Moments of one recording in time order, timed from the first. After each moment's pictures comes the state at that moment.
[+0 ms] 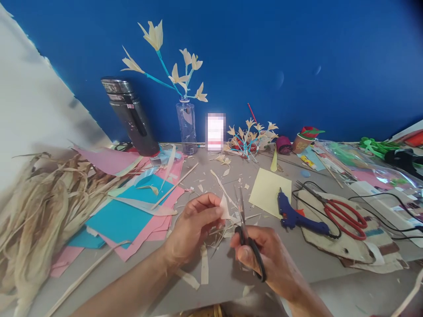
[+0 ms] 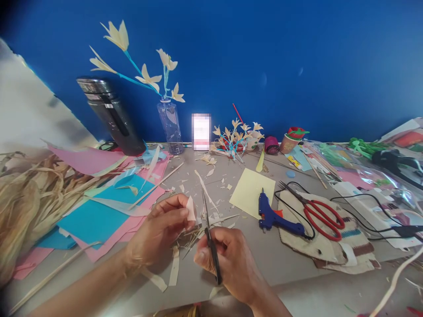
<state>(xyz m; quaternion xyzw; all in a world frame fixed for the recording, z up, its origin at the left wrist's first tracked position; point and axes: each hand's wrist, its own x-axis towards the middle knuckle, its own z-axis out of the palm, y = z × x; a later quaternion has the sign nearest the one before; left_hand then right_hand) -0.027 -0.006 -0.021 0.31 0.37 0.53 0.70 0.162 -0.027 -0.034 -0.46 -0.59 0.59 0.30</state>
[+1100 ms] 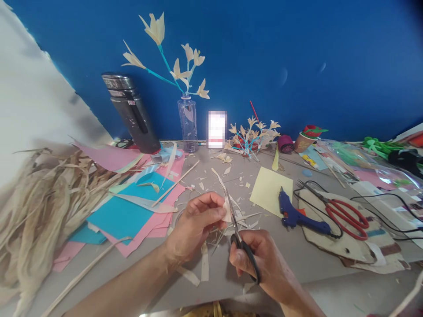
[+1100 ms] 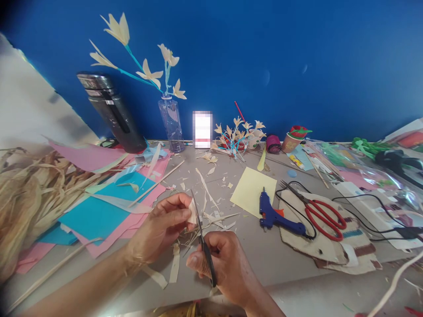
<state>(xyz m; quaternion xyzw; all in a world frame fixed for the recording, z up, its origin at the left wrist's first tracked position) -0.026 -0.007 -0.019 0.33 0.37 0.51 0.70 0.146 -0.029 -0.031 -0.45 -0.58 0.62 0.28</state>
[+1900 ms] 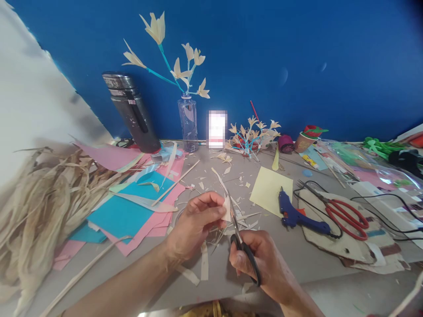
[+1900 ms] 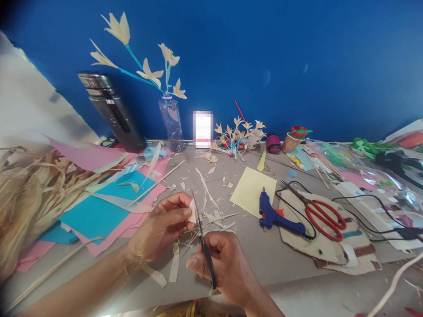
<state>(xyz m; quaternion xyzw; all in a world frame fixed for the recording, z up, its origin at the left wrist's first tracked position) -0.024 -0.007 -0.017 0.31 0.39 0.51 0.70 0.150 -0.031 -0.039 -0.42 -0.59 0.62 0.29</state>
